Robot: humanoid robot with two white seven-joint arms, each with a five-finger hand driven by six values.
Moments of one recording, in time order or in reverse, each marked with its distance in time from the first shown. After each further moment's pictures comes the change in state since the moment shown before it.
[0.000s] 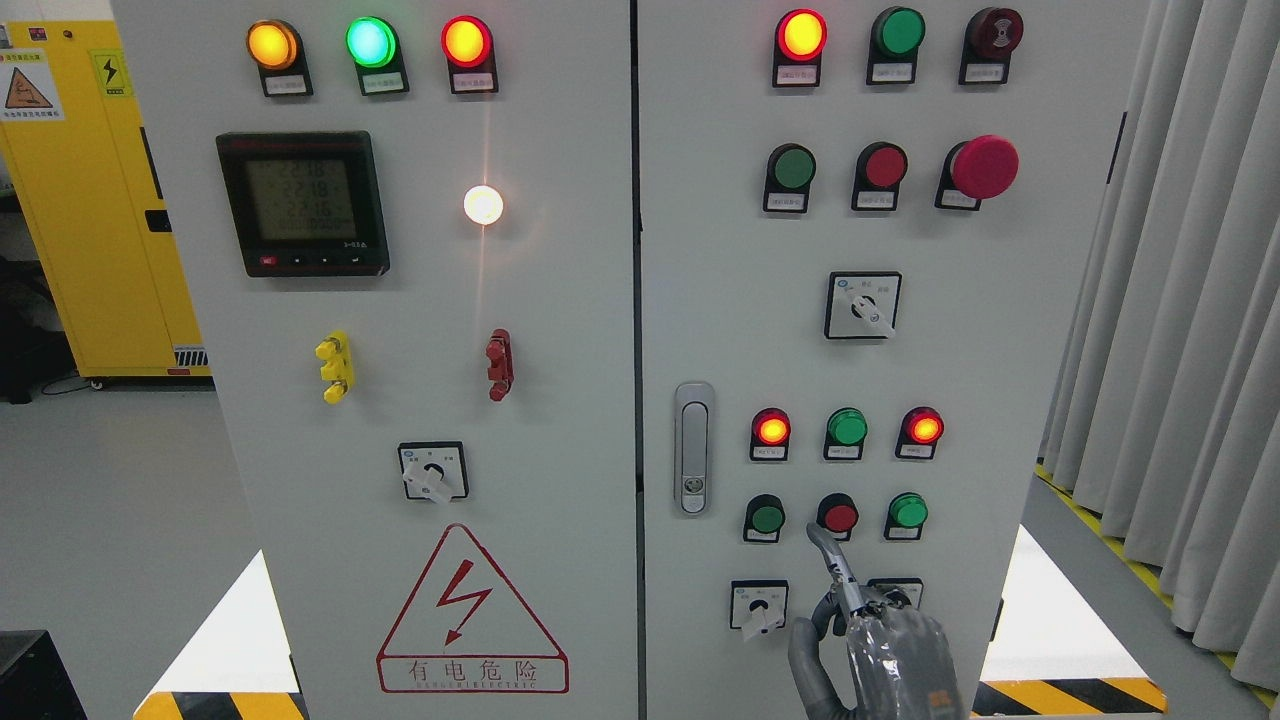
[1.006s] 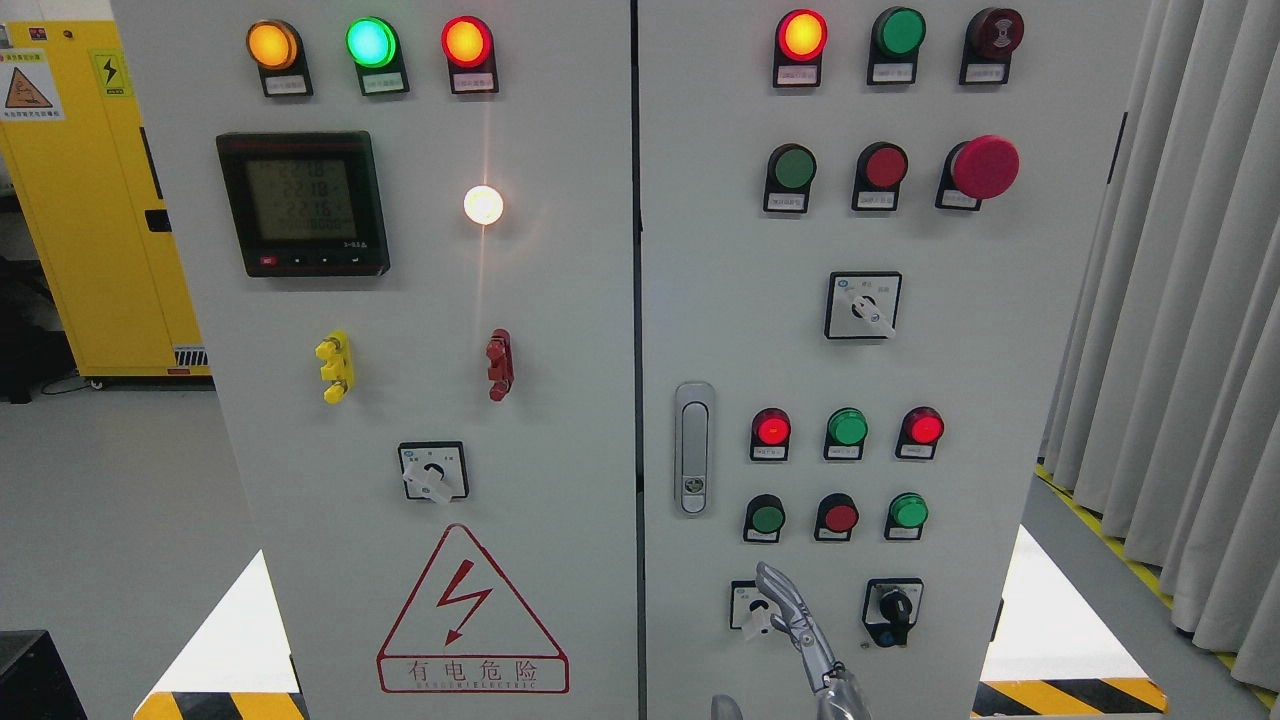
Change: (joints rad) left arm 0.000 0.000 0.000 0.000 0.000 0.000 0.000; right arm 0.102 -0.001 0.133 -0.091 -0.560 -0.039 0.162
